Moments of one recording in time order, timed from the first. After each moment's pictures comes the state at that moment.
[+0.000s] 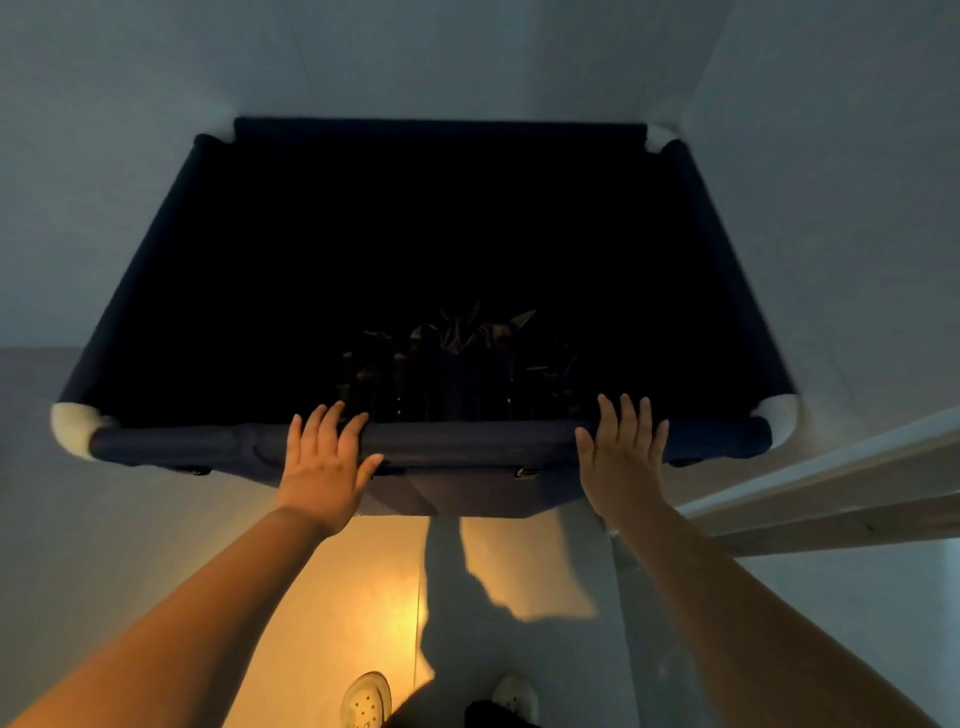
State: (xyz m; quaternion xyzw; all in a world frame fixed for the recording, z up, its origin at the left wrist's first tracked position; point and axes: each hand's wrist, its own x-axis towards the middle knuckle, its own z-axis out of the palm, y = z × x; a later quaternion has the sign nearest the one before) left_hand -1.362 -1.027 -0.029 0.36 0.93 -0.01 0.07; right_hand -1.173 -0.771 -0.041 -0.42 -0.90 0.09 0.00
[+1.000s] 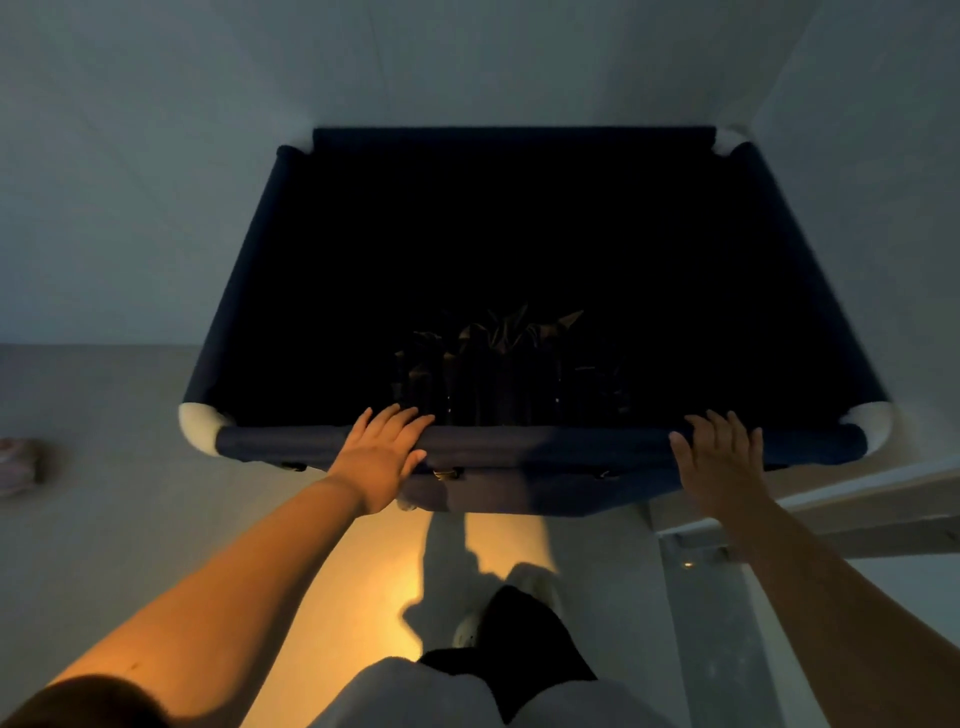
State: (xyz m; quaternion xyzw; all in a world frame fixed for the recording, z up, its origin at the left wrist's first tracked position) left_hand -1.429 -1.079 -0.022 0.47 0.87 -0.03 0.15; right_hand -1.173 -0.764 -0.035 -0.44 -0.89 0.11 -0.09
